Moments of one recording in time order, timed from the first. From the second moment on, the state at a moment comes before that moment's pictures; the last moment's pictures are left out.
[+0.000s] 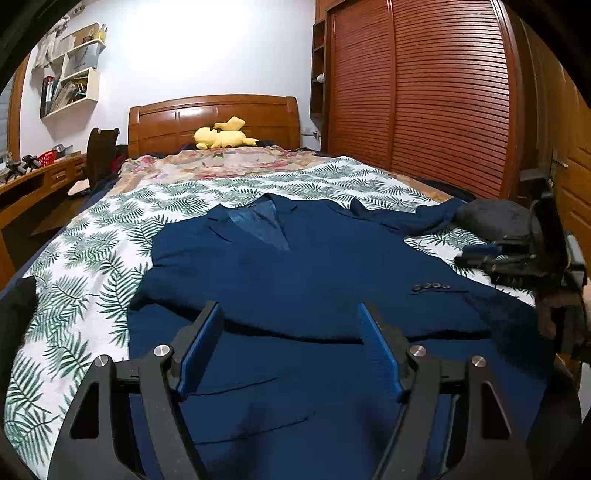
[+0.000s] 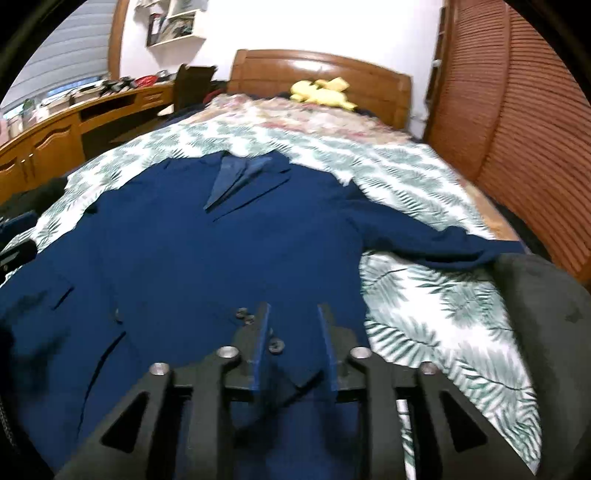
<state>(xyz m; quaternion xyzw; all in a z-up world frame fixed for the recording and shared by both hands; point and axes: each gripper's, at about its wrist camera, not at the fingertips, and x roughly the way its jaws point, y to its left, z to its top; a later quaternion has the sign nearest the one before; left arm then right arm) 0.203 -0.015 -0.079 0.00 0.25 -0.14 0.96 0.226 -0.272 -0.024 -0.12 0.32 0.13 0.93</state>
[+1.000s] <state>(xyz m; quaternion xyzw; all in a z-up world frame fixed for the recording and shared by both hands) 0.219 -0.033 -0.092 0.02 0.27 -0.12 0.95 0.298 -0.369 -0.003 -0.09 0.34 0.11 0.93</state>
